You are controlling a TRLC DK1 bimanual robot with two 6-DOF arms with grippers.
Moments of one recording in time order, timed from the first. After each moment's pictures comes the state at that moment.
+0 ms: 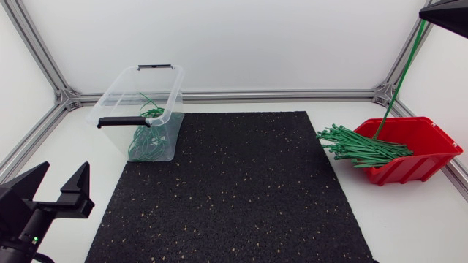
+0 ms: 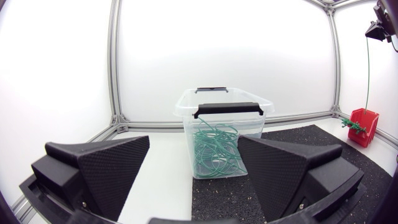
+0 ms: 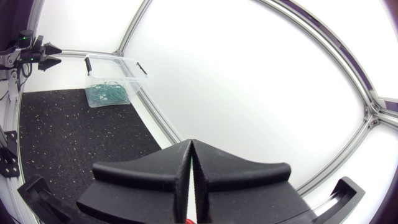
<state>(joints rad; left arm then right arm) 0.00 0.05 0.02 -0.01 -0.01 0.03 -0.28 1.09 1.36 -0.70 -0.75 -0.89</state>
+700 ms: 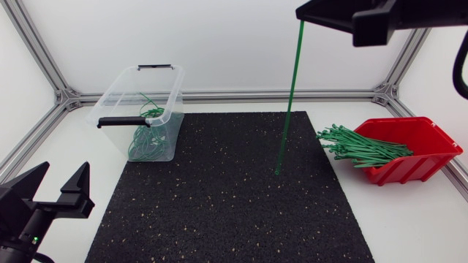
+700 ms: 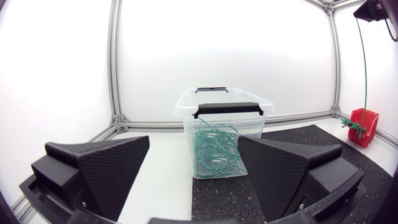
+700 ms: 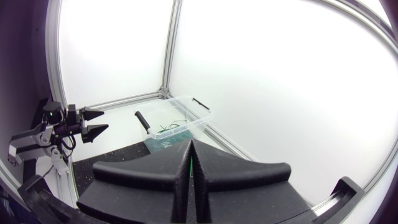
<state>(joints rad) 0.00 0.05 0.02 -0.01 -0.01 0.03 0.53 1.14 1.38 -0.59 -0.28 -0.26</state>
